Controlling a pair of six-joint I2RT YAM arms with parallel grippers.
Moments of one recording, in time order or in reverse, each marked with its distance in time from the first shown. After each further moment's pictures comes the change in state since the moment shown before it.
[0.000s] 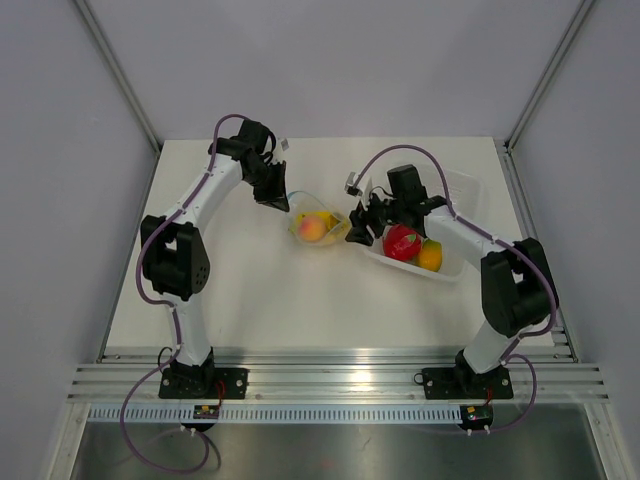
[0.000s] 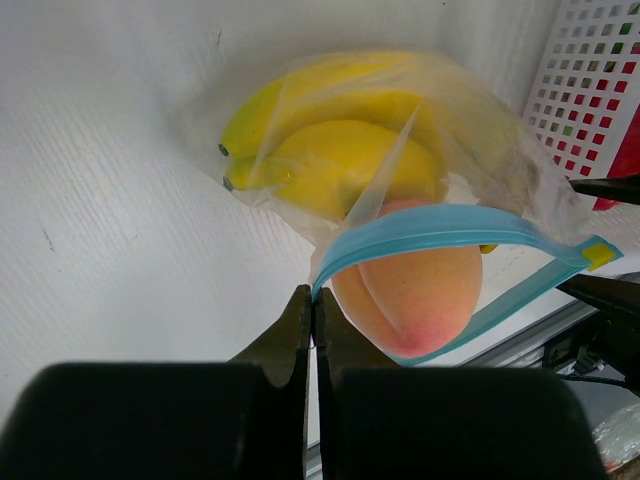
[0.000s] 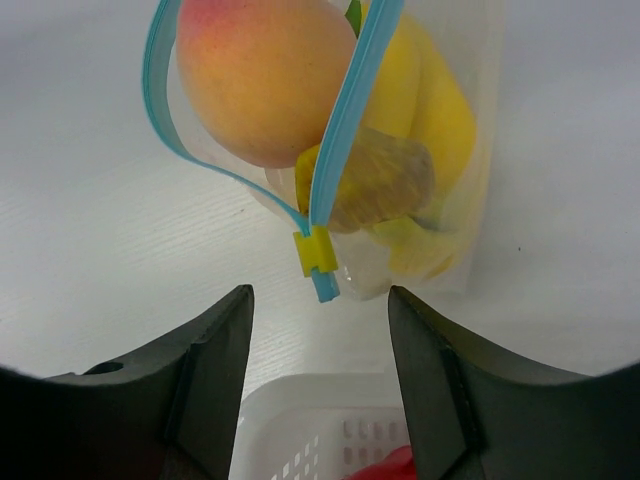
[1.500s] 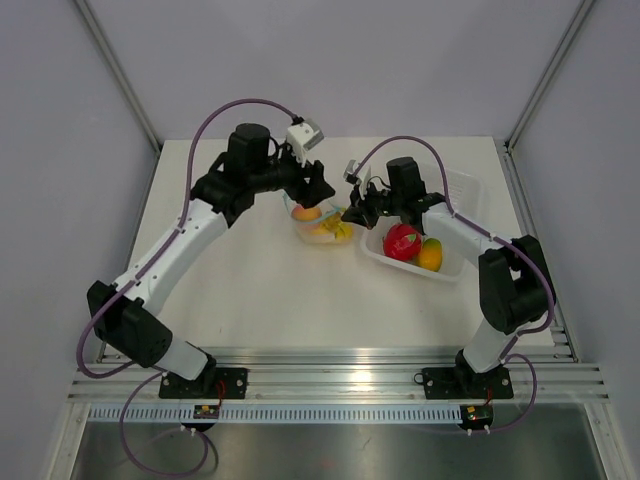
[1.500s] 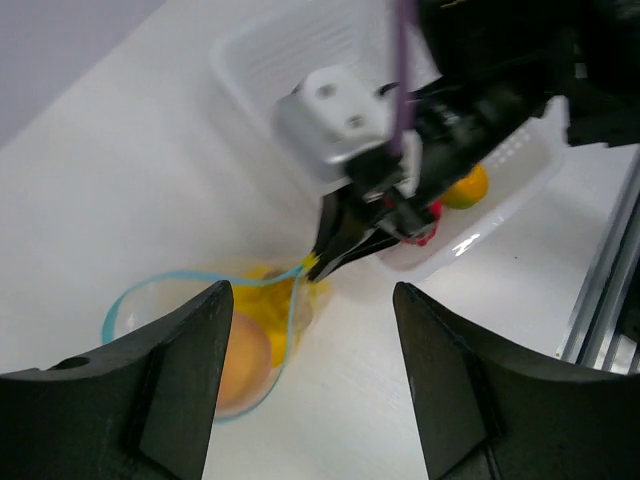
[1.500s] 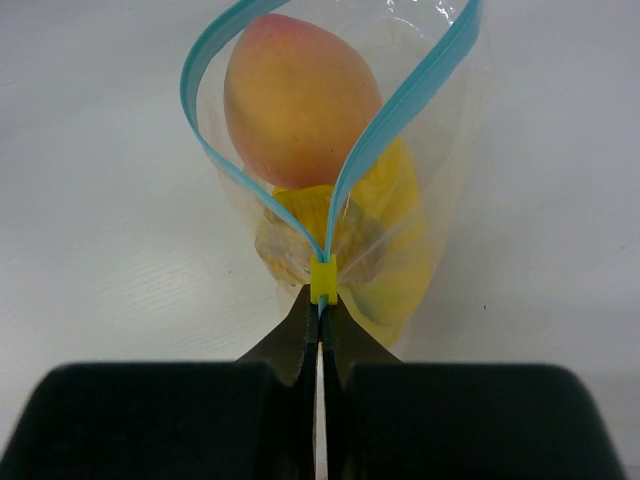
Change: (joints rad) left arm -0.196 -0.471 -0.308 0.552 0.133 0.312; right arm 0.006 0.027 0.034 0.148 -0.019 0.095
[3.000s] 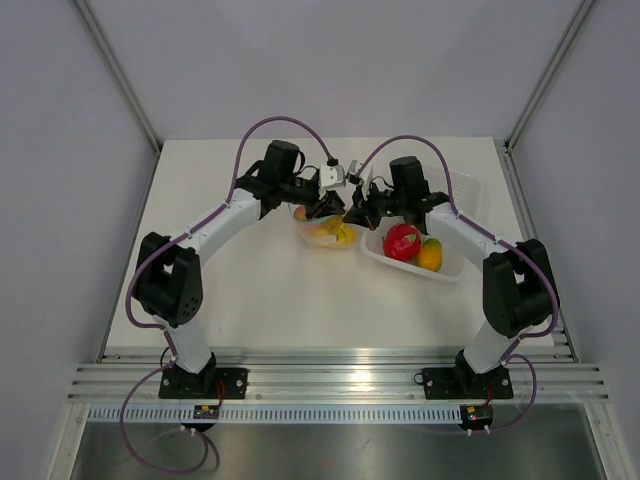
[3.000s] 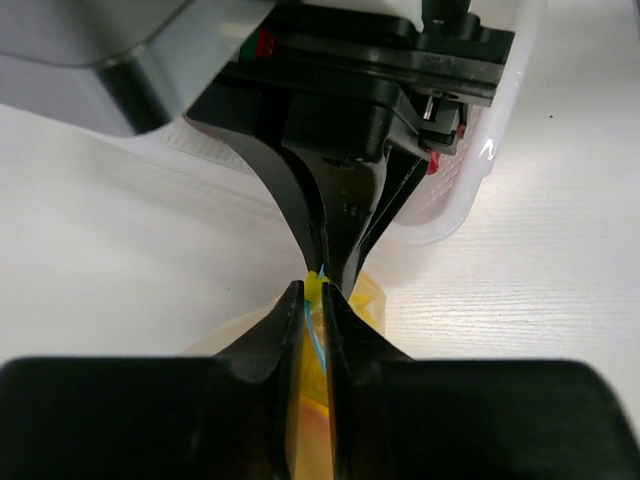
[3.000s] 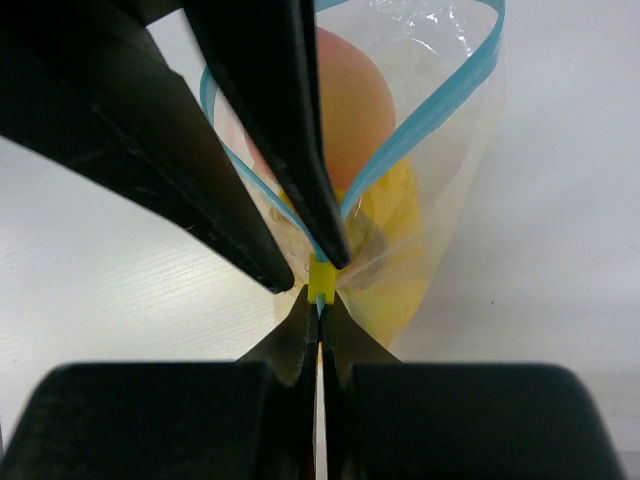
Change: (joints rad) left arm -0.008 0.270 -0.082 0.145 0.385 0.565; right arm -0.012 -0.028 0.002 -0.047 -0.040 -0.021
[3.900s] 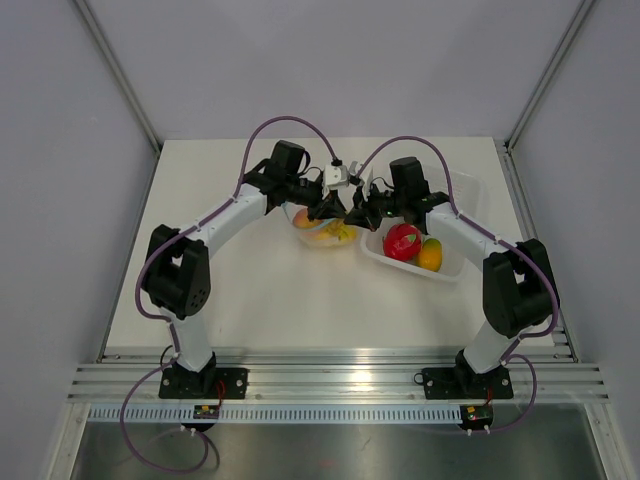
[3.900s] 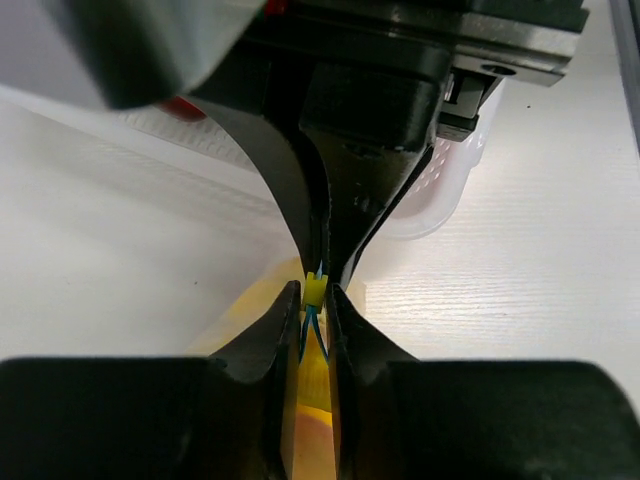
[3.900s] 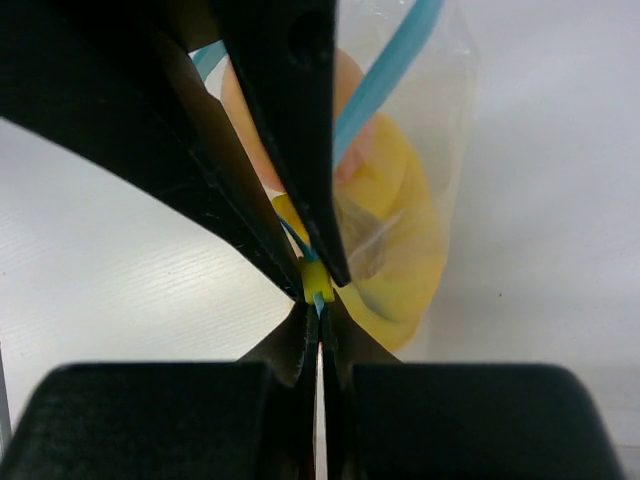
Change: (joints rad) left arm -0.006 0.074 0.070 -0.092 0.023 0.001; right arm 0.000 0.000 0.000 -0.018 -0.002 0.000
